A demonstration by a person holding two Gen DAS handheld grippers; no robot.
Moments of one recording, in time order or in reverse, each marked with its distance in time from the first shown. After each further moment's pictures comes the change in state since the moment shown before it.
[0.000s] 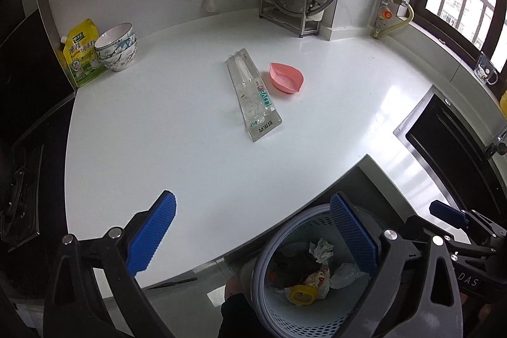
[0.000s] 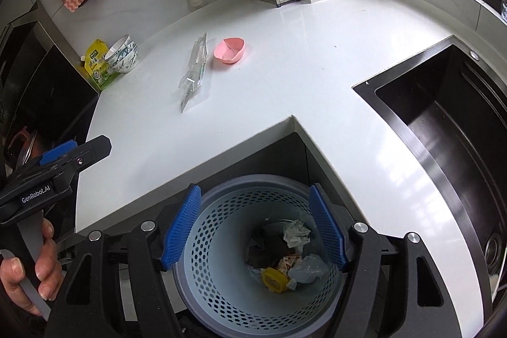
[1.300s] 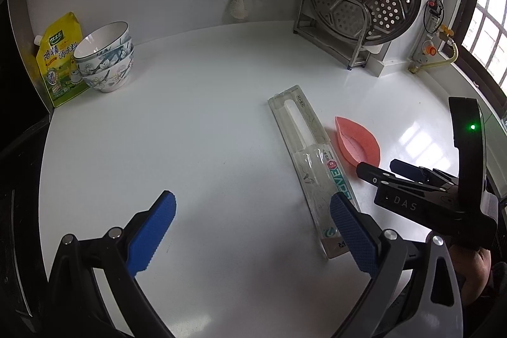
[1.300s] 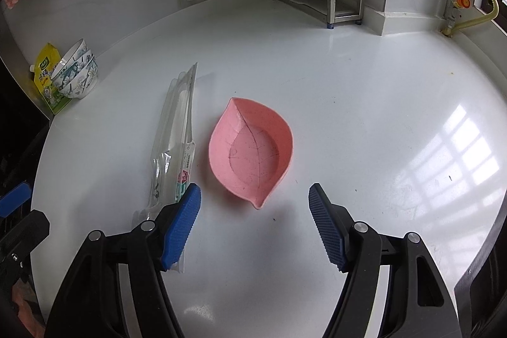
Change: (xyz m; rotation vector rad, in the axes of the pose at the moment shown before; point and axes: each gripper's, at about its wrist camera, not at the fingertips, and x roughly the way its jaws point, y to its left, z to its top) left arm 0.119 0.086 0.107 -0.072 -0.025 -0.030; right arm 0.202 0.054 0.180 -0.107 0.015 -0.082
